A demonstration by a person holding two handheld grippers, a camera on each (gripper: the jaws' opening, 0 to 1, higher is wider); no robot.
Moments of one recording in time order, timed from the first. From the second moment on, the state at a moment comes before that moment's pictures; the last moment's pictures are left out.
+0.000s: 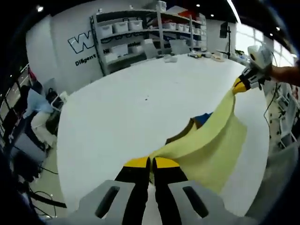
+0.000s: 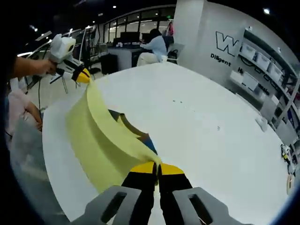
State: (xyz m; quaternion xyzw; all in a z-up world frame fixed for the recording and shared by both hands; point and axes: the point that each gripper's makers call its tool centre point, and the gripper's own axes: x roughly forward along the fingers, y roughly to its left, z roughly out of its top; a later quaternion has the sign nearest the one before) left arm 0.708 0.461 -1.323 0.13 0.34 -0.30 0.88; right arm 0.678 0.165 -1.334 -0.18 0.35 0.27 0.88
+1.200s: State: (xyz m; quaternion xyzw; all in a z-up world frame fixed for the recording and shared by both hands) left arm 0.756 0.482 -1.399 0.14 0.36 -0.25 0.89; right arm 0.725 0.149 -1.405 -0.19 0.38 0.21 0.88
